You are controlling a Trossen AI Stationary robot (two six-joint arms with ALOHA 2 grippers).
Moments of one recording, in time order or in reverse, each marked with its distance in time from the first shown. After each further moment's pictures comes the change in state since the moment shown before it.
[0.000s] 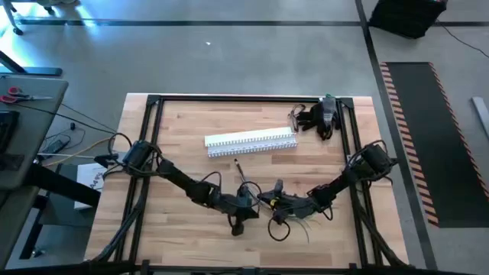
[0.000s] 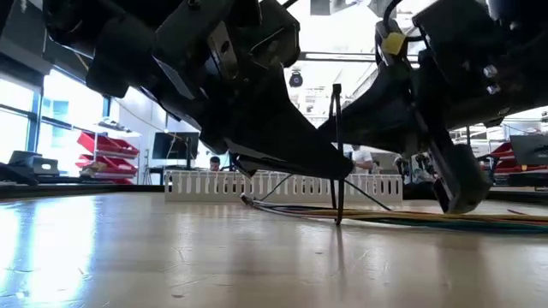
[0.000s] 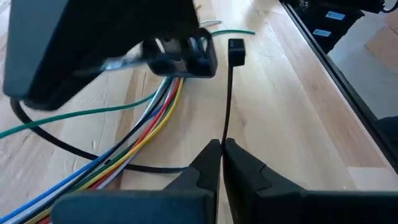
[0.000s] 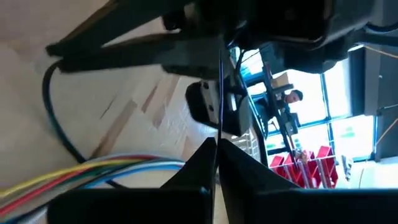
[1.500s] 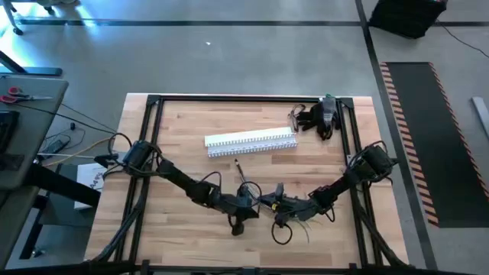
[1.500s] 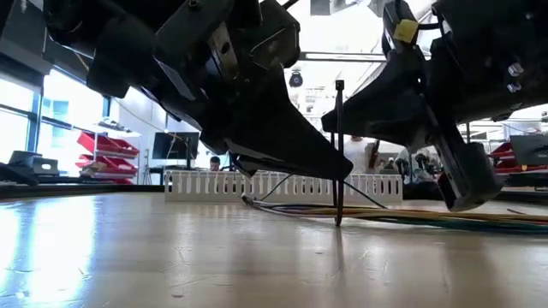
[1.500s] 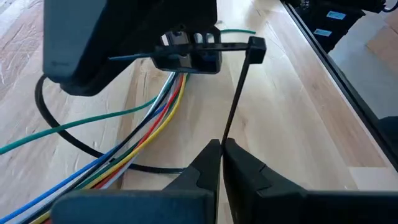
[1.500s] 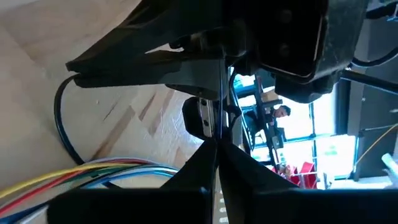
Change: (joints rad) left arm 0.002 0.000 0.000 -0.002 0.001 -0.002; right arm 0.027 0.000 0.000 0.059 0.011 -0.134
